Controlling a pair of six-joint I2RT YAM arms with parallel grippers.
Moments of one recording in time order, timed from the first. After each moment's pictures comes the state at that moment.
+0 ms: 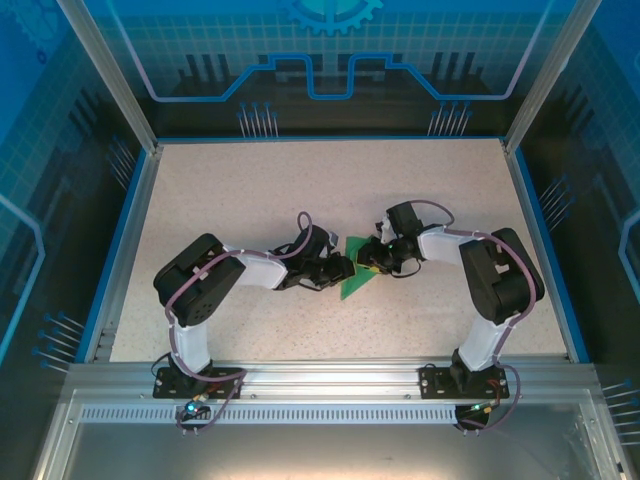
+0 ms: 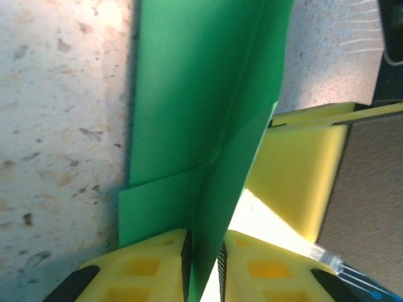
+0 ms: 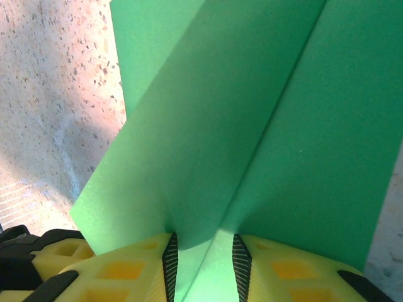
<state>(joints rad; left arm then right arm) -0.70 1.88 0.86 0.26 0.41 -1.07 0.35 1.77 0.89 -0.27 -0.53 0.64</state>
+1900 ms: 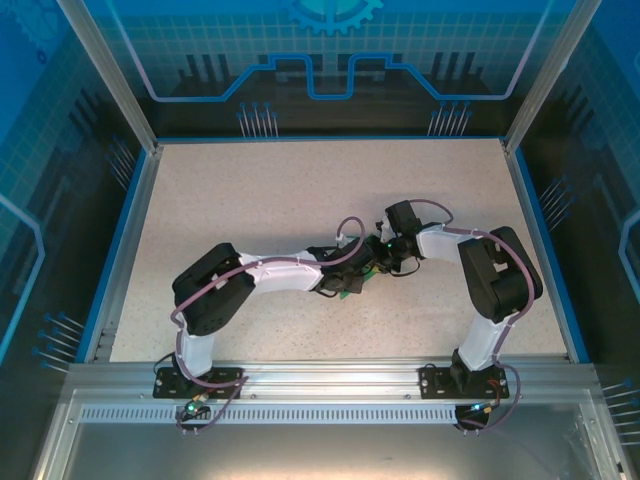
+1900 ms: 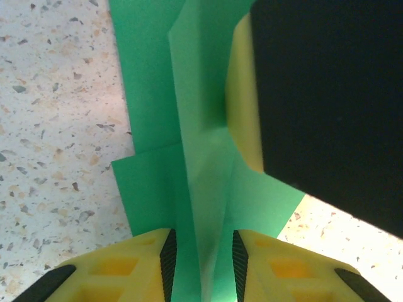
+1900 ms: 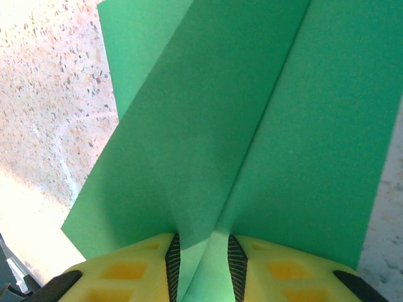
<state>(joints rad) -0.94 1.93 1.21 -0.39 -0.19 -0.74 0.36 1.79 0.91 -0.29 -0.51 0.66</state>
